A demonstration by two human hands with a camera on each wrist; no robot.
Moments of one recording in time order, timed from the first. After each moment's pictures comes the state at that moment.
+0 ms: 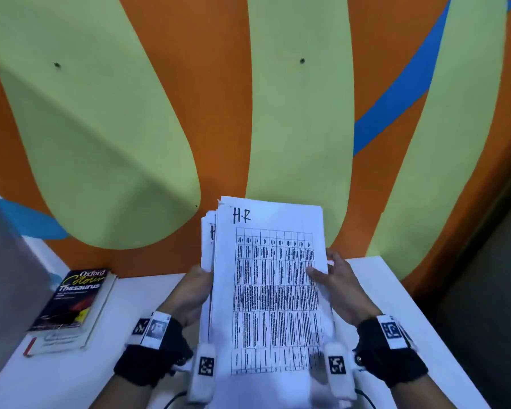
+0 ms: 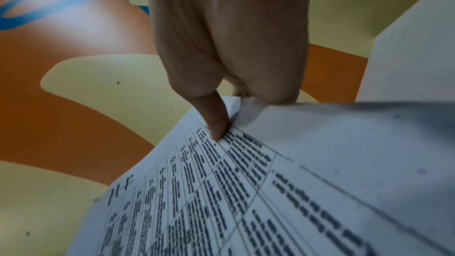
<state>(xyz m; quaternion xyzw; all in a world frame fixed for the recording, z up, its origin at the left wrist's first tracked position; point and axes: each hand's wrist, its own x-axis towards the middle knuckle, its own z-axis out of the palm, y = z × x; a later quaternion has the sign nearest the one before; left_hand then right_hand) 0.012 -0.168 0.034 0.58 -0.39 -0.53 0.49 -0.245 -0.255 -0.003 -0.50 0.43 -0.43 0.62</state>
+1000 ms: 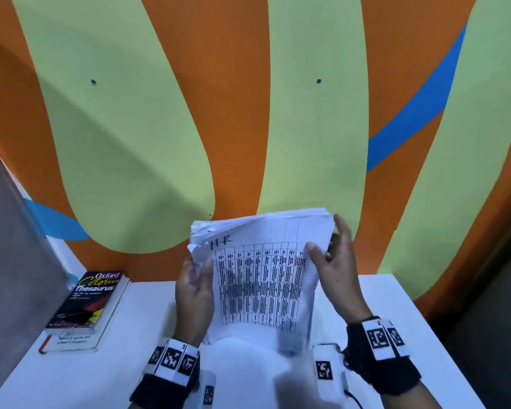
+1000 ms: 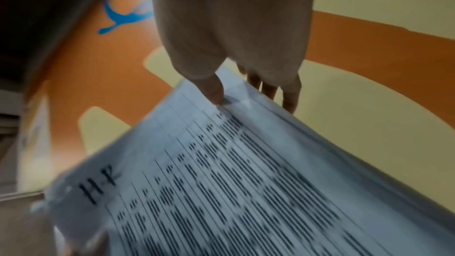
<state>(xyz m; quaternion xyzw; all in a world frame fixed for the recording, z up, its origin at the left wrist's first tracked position) 0.000 -0.150 0.030 0.61 -0.40 -0.16 0.67 -0.204 -0.242 0.057 -0.64 0.36 -0.56 0.38</state>
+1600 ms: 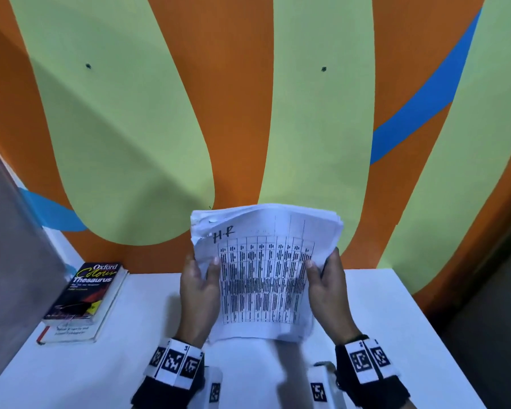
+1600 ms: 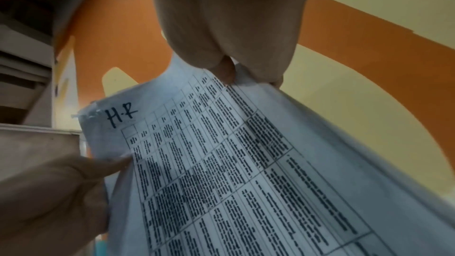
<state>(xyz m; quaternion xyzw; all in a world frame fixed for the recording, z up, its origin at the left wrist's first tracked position) -0.008 -0.149 0.029 0.64 -0.40 -0.14 0.65 -0.195 -0.222 0.019 -0.64 0.39 -0.55 0.38</state>
